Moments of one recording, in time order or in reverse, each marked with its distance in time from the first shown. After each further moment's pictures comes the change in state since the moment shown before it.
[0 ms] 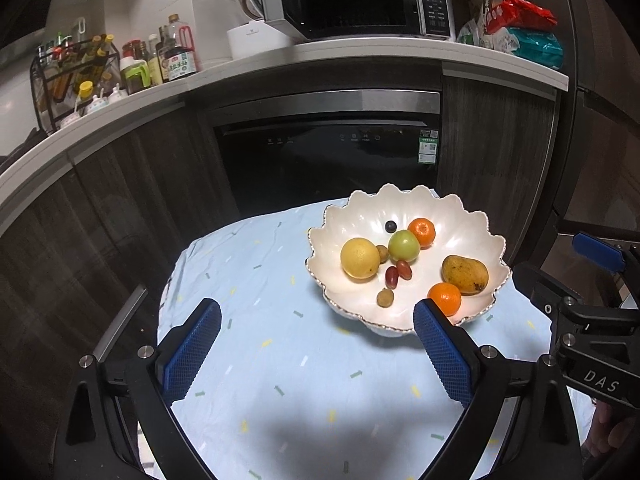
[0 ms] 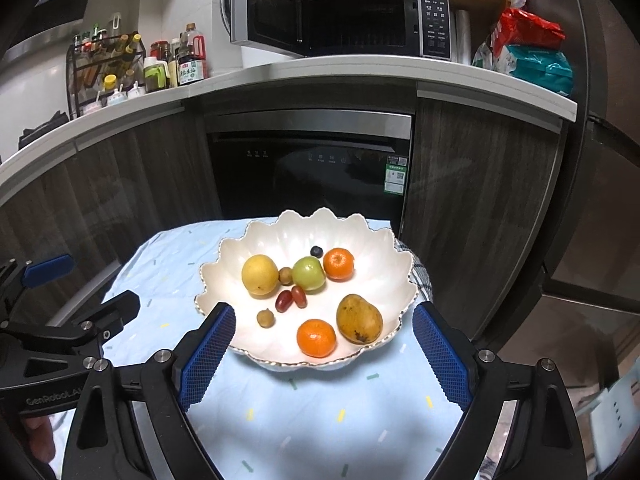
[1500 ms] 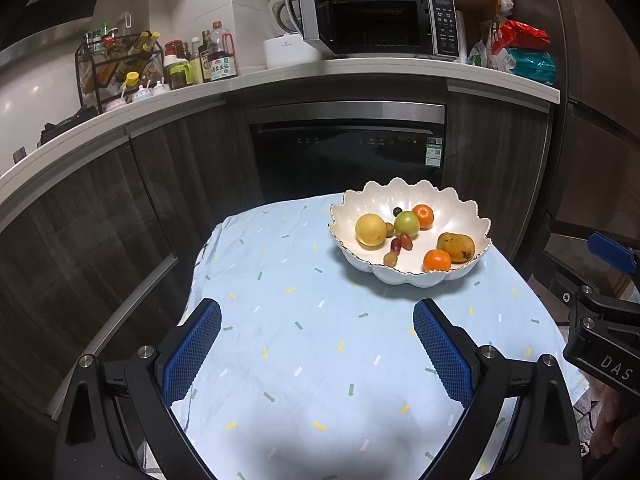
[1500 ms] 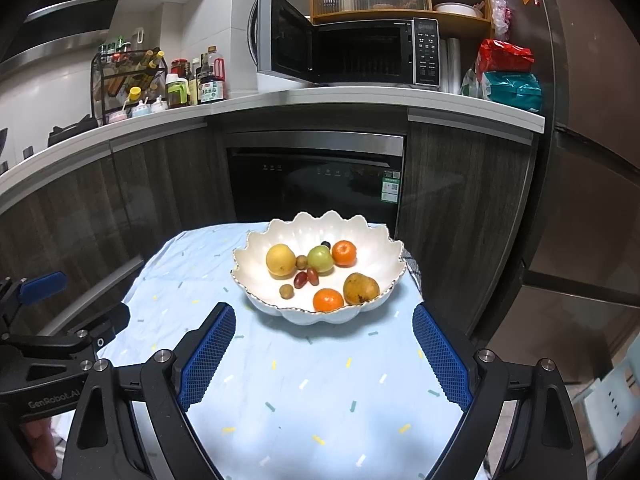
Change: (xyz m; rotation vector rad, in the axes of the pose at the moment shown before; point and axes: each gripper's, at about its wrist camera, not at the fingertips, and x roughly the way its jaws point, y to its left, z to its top) left arm -0.085 0.004 -0.065 -0.072 -0.048 0.057; right arm -0.086 0.011 -0.047 -0.013 -0.078 0.007
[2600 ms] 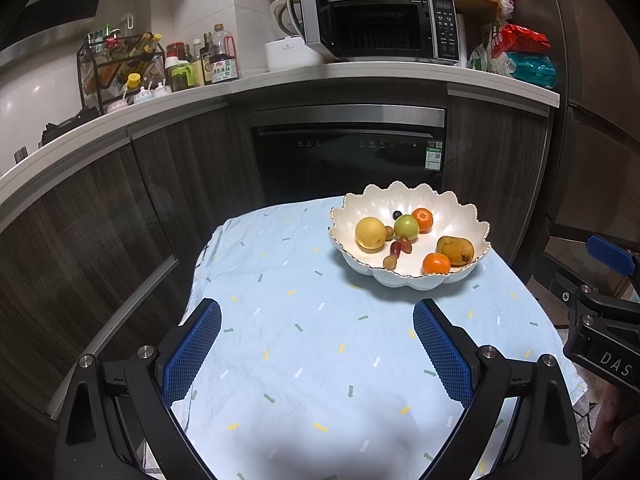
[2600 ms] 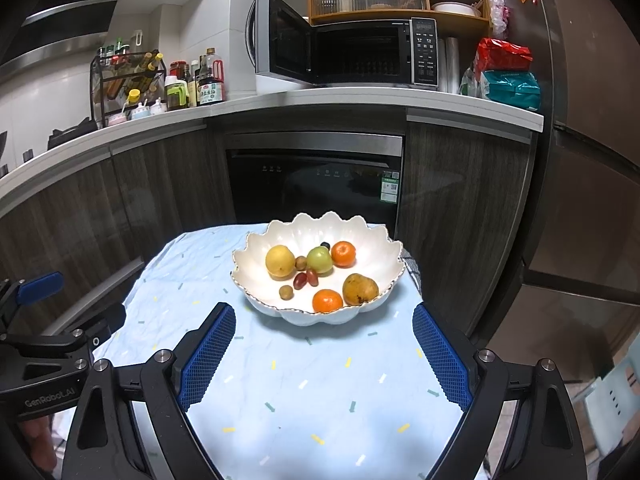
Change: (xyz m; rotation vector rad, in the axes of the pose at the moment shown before) left arm -0.002 0.000 0.002 -0.006 -0.007 0.000; right arm -0.001 -0.003 0.000 0.005 -0.001 0.004
